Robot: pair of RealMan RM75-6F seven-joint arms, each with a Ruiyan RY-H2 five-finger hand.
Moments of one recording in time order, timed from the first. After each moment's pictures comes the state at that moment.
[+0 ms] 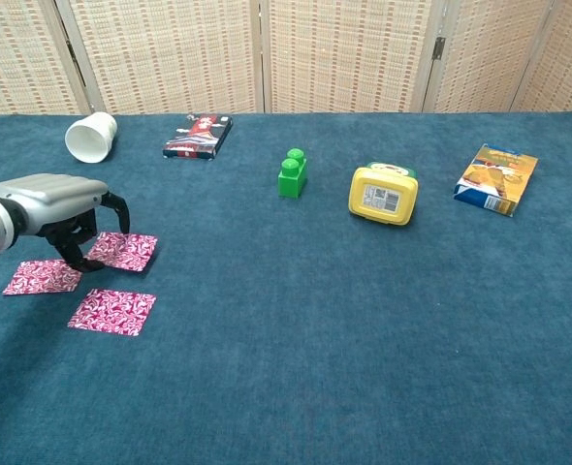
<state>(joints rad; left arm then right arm) -0.76 -1.52 -0.10 -1.49 0.75 1.00 0.67 -0.02 -1.08 0.06 -1.53 -1.54 1.58 0.15</state>
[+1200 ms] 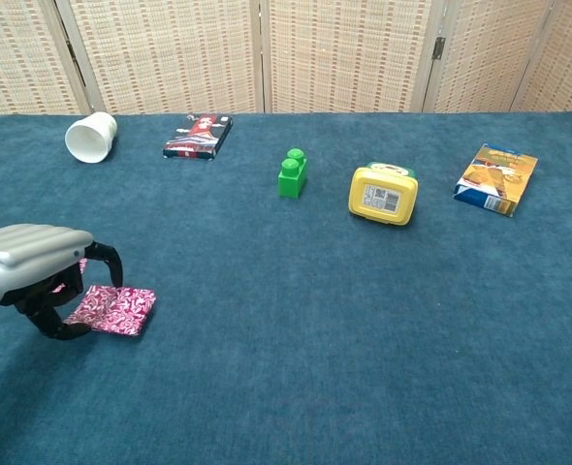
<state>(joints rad) -0.63 -1.52 0.00 -1.79 0.82 1.21 0.77 -0.01 -1.07 0.07 -1.53 -1.55 1.60 0.16</state>
